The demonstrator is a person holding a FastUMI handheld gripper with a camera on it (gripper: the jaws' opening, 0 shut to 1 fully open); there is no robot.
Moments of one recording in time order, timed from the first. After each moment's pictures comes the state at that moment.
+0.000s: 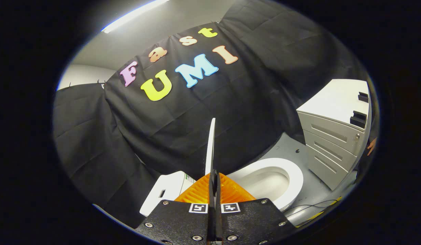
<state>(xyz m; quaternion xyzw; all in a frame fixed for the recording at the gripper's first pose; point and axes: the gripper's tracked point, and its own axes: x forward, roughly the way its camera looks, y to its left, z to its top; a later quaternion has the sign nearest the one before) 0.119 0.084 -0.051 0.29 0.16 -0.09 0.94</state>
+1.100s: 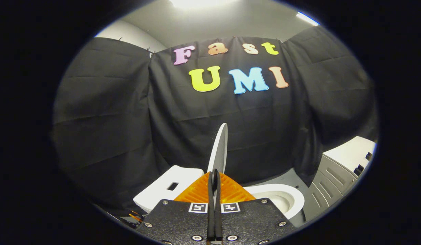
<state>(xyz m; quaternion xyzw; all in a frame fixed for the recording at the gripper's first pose) 0.151 0.220 0.008 0.09 0.12 0.00 0.99</state>
